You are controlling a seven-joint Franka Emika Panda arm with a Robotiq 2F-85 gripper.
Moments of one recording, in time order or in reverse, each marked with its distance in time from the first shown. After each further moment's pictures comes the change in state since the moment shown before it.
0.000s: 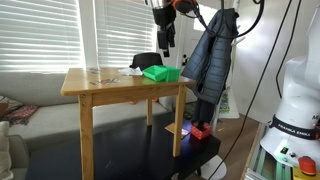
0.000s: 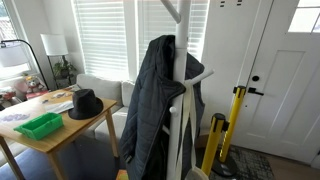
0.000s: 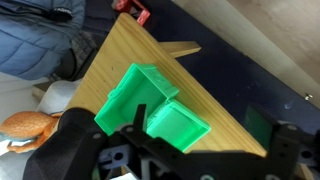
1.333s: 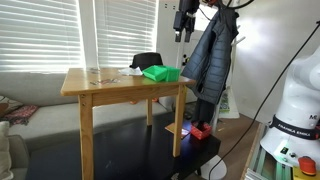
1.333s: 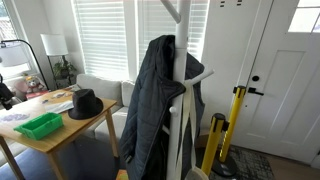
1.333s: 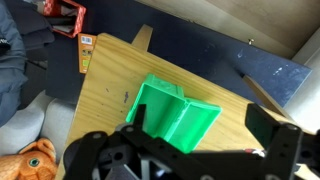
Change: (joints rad) arm -0.152 -0.367 -0.135 -0.290 0.366 0.255 -0.098
